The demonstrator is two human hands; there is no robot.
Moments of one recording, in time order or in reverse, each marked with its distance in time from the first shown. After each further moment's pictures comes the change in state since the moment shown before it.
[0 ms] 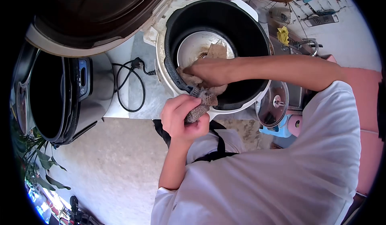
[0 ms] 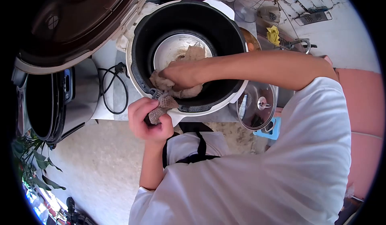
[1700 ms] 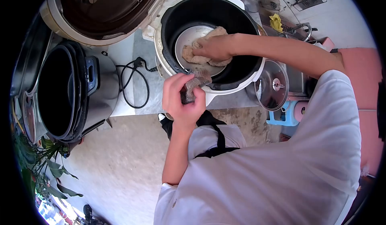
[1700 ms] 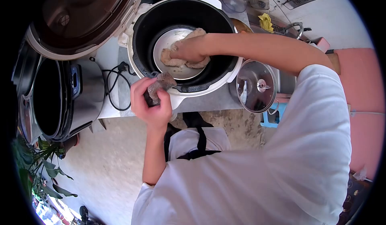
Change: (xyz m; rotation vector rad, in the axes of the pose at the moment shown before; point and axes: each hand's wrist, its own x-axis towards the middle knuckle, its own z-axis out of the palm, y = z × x) left_hand 0.007 0.004 -0.002 -0.082 -0.046 -0.072; right_hand -0.012 0.032 -0.006 -0.438 -0.140 0.141
